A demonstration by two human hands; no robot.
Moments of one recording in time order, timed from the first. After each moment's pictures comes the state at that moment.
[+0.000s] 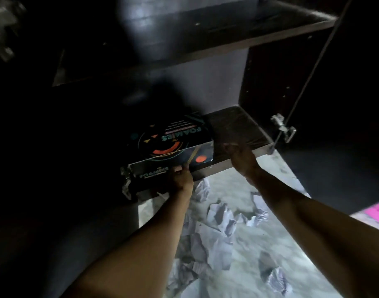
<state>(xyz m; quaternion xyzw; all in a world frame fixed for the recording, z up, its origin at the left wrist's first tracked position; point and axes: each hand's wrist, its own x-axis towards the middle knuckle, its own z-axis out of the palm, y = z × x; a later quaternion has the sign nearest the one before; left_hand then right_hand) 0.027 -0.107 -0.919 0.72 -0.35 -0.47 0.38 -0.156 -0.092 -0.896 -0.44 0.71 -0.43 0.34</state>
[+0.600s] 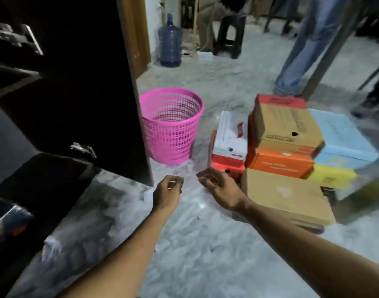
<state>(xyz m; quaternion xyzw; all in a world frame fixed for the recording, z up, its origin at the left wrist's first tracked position) -0.196 0.191 -0.821 0.31 -0.73 -0.61 0.06 -0.260 0.365 -0.785 -0.25 0.85 -0.44 0.12</state>
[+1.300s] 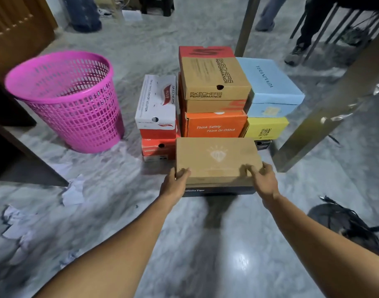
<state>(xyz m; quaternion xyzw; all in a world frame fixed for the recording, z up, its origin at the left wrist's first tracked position) -0.300 0.413 -0.935 0.21 -0.77 -0.58 -0.16 -0.314 0.685 -0.932 0.30 0.80 -0.53 0.01</state>
